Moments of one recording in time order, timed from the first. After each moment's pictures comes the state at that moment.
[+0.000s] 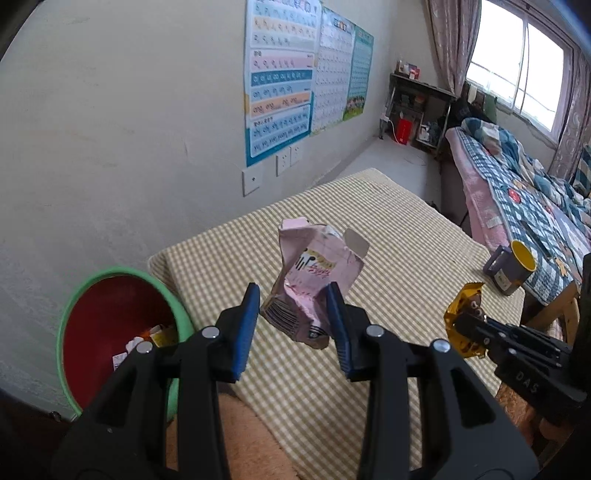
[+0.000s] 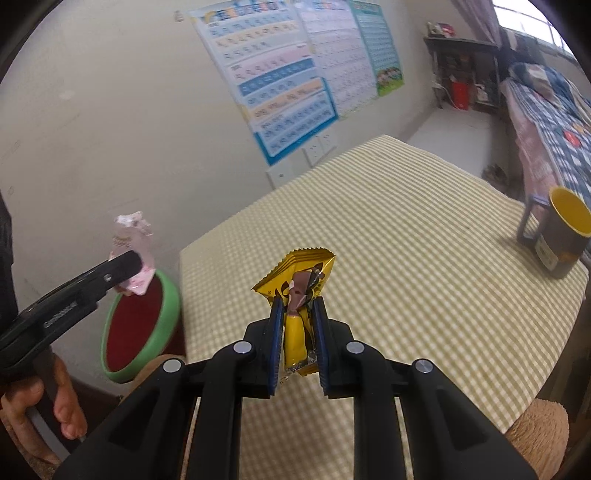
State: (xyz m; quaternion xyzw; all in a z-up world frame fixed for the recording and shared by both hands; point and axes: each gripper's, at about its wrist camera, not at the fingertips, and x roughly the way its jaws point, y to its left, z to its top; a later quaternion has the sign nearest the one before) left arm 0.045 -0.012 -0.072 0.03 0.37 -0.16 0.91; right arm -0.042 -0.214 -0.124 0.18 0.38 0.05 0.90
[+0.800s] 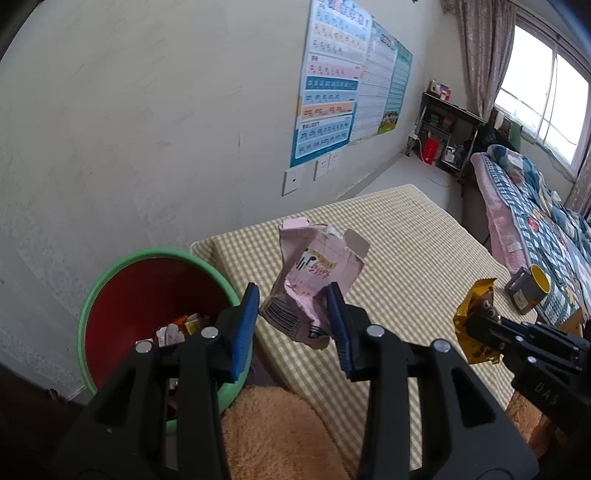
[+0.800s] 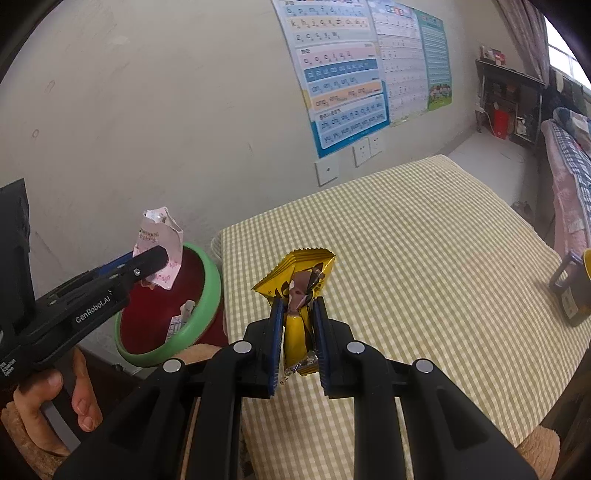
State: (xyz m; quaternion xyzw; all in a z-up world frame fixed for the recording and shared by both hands) left arm 0.046 0.058 -0.079 -0.01 0.37 -0.11 0.92; right arm -0.020 -0.139 -0.100 0.10 0.40 0.10 0.91
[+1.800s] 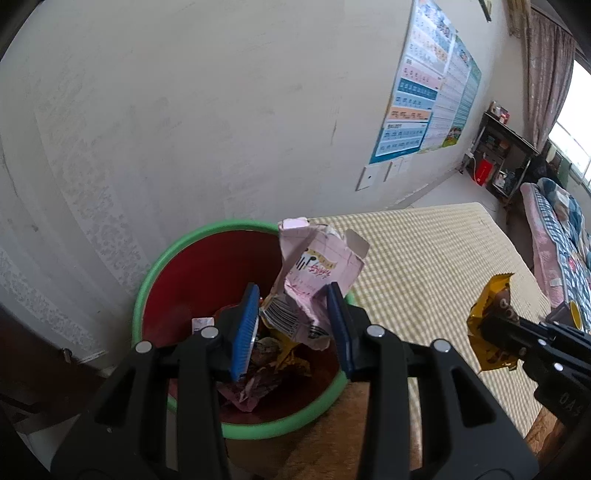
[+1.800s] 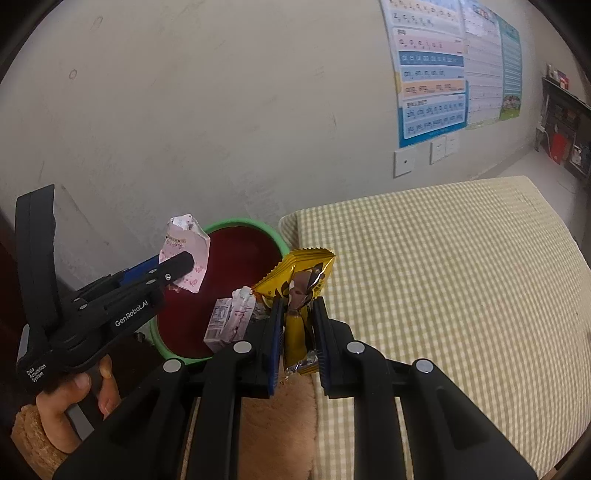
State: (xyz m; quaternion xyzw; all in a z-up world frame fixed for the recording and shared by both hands) left arm 0.059 0.159 -0.106 -0.06 0.39 -0.01 0.92; right arm 0.023 -0.035 -0.104 0.05 0.43 0.20 0.88
